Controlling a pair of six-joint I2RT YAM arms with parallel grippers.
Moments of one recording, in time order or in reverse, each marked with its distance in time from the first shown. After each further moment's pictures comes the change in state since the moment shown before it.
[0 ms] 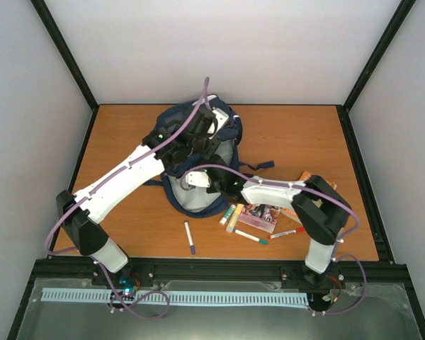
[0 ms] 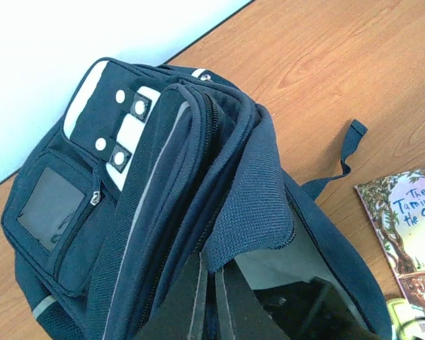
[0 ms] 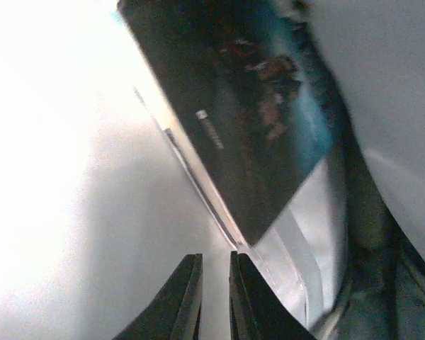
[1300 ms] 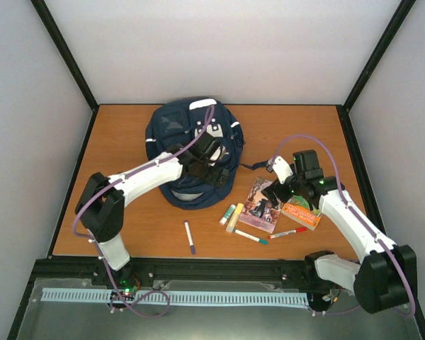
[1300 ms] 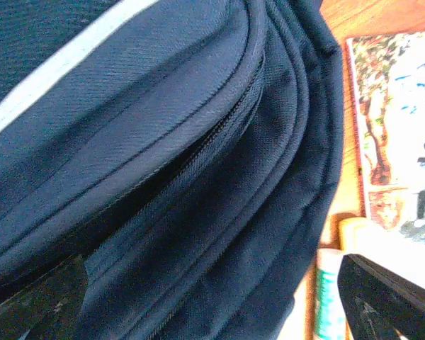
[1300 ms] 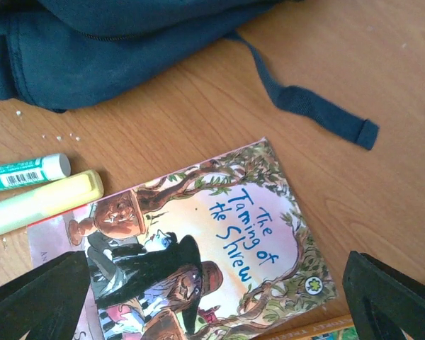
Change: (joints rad) left arm 0.067 0.167 -0.287 0.079 0.306 -0.280; right arm -0.646 -0.745 -0.321 -0.636 -0.595 0.600
